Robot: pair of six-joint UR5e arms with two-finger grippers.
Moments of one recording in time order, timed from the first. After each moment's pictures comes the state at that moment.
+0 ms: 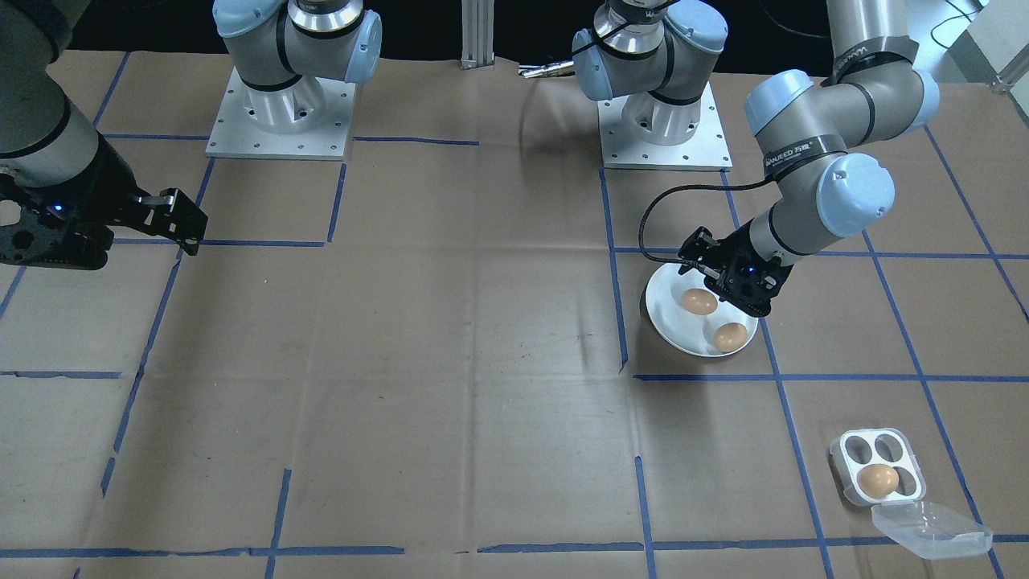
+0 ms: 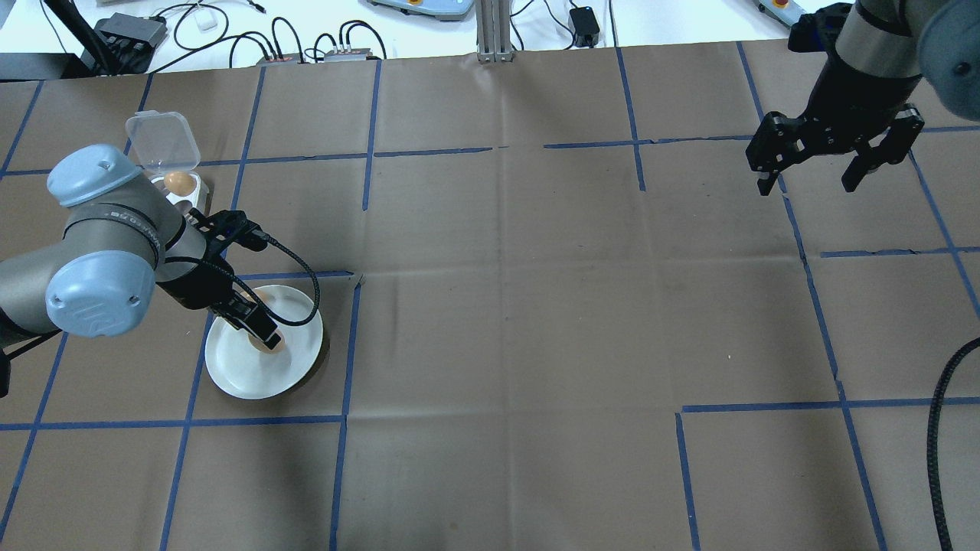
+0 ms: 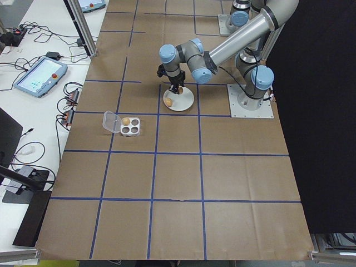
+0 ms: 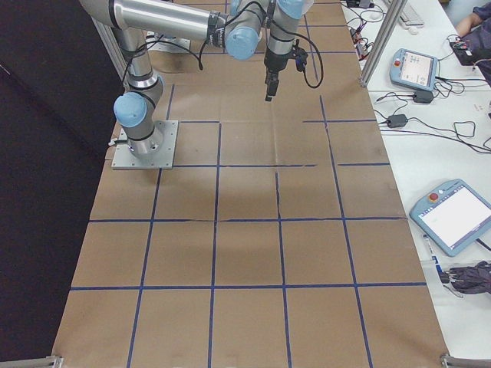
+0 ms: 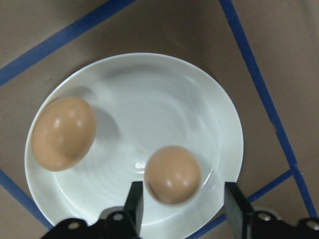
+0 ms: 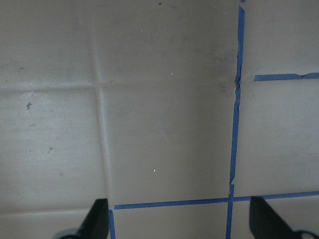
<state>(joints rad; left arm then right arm) -1.25 -1.70 -2.08 -1.19 1.50 0.87 1.39 -1.48 1.60 -1.57 -1.64 -0.14</state>
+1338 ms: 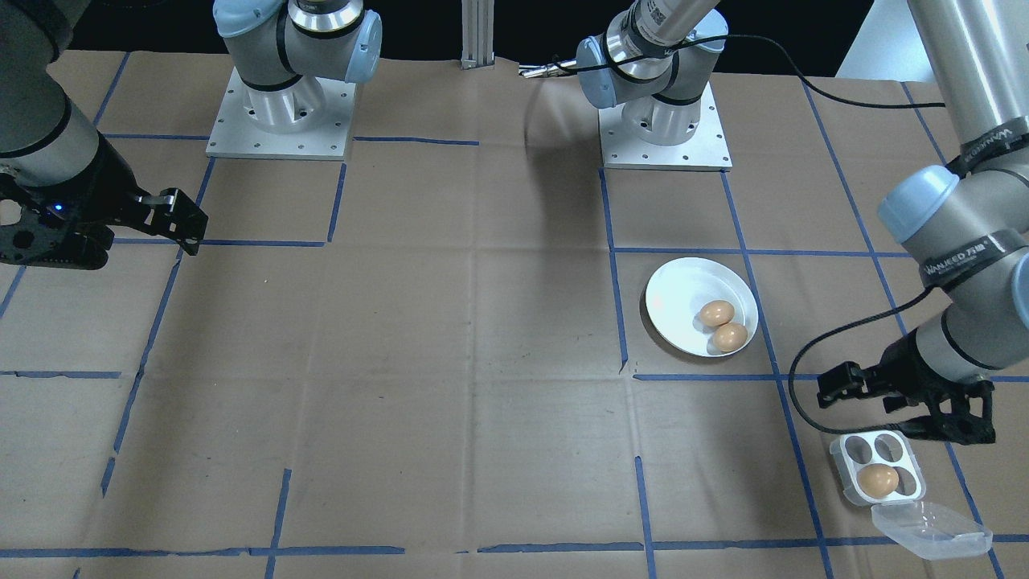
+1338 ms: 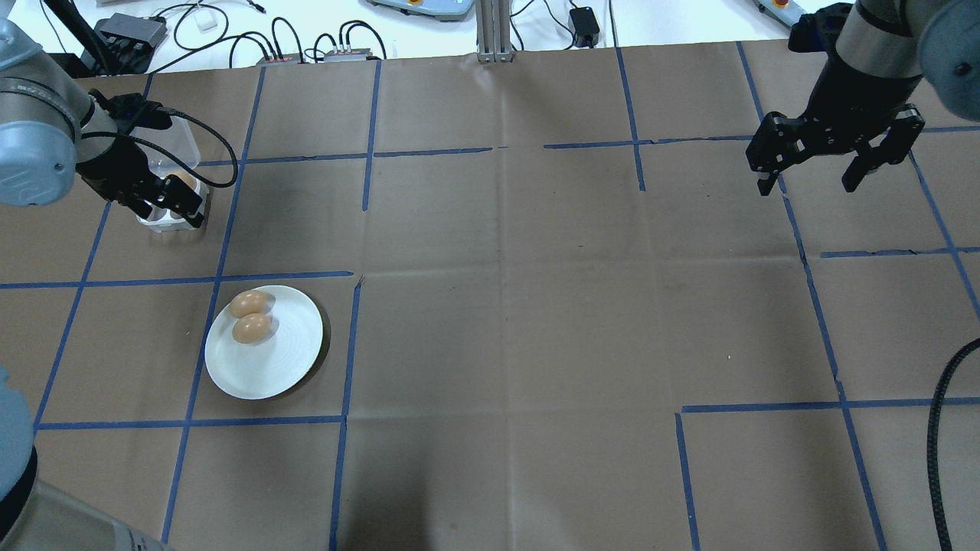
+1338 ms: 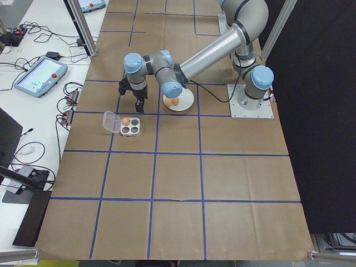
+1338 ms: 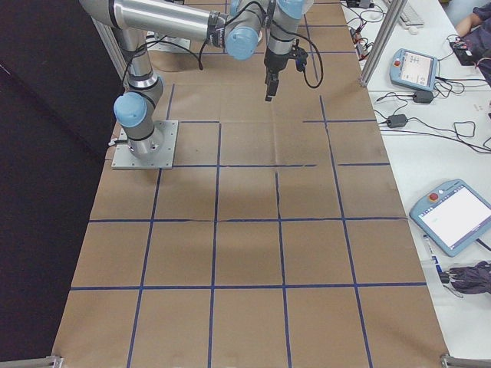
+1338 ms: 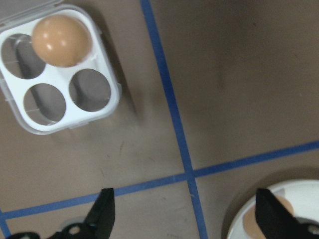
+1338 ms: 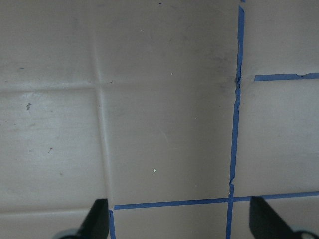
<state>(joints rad) -1.15 -2.05 -1.56 -1.09 1.56 0.46 1.39 -1.48 1.60 -1.57 -1.64 -0.14</state>
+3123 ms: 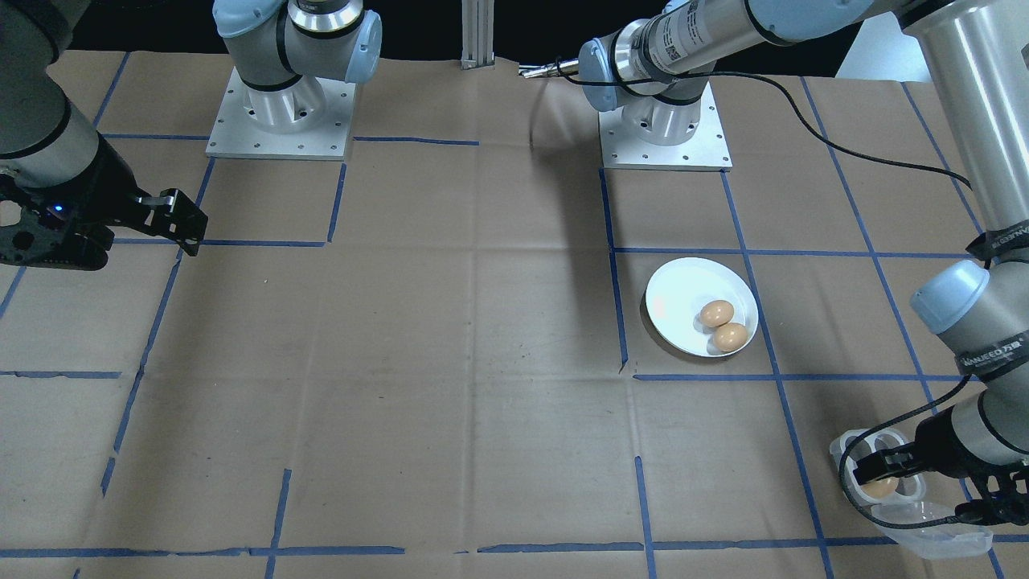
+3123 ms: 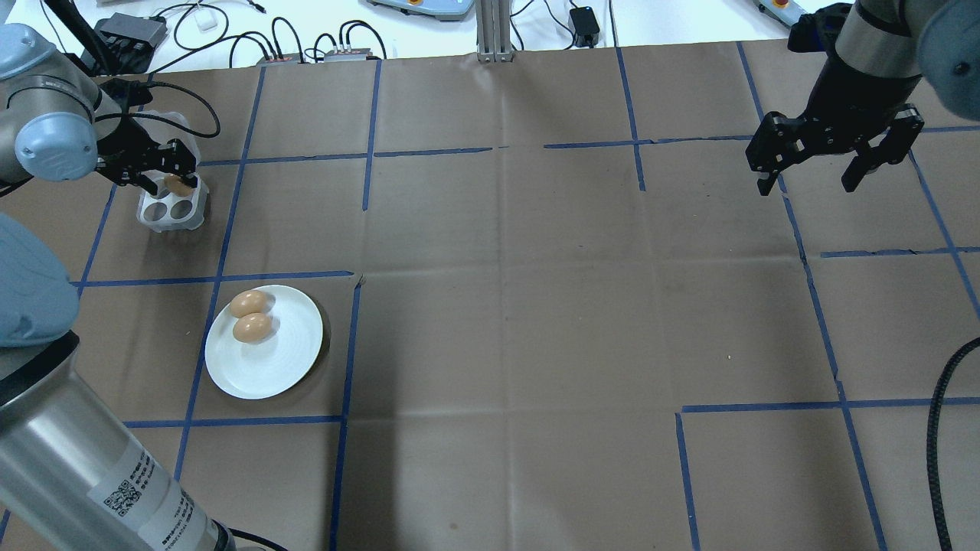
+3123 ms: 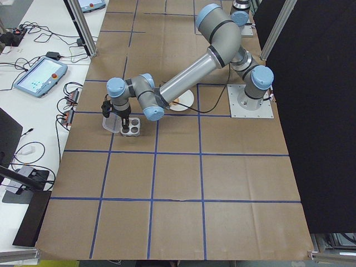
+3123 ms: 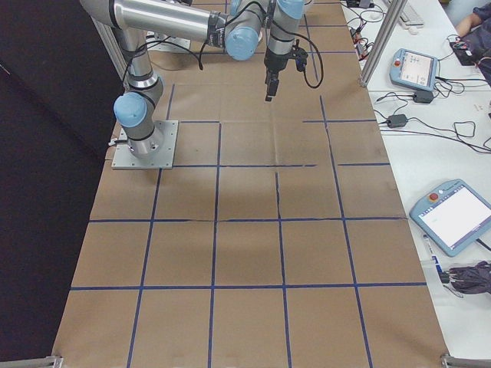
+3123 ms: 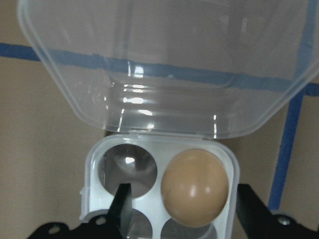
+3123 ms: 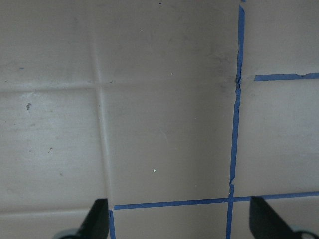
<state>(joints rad) -1.11 -2.26 -1.37 -1.05 1.52 0.33 1.39 -1.48 1.60 -1.57 -1.64 -0.14</state>
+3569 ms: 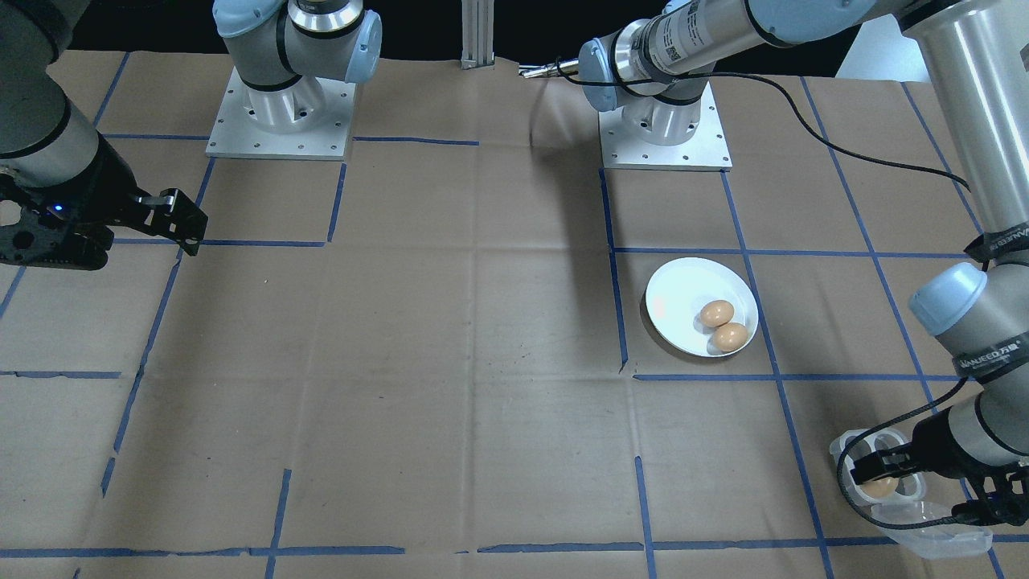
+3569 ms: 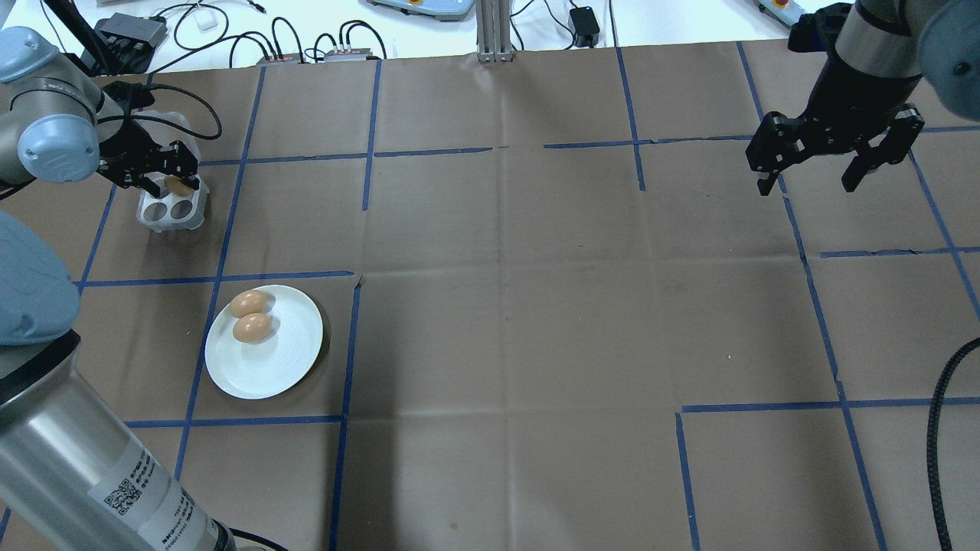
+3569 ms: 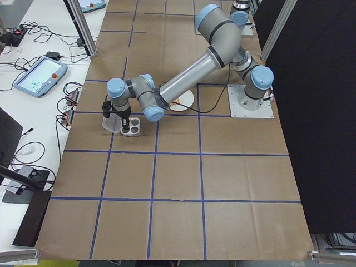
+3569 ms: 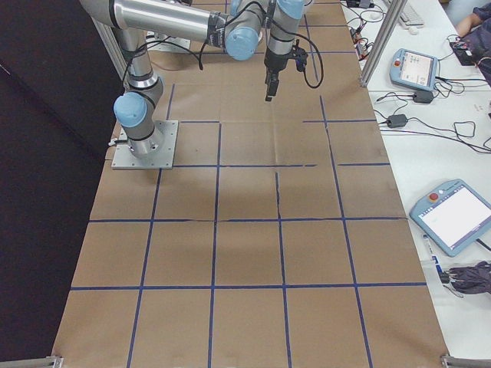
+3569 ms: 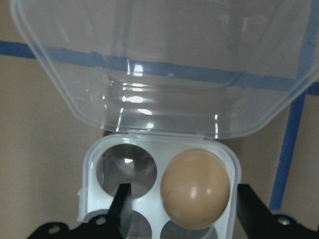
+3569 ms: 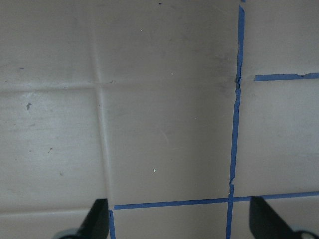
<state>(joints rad) -1.11 -2.27 -1.37 -1.05 1.52 0.33 1.39 -1.48 1.60 -1.57 -1.64 -0.14</state>
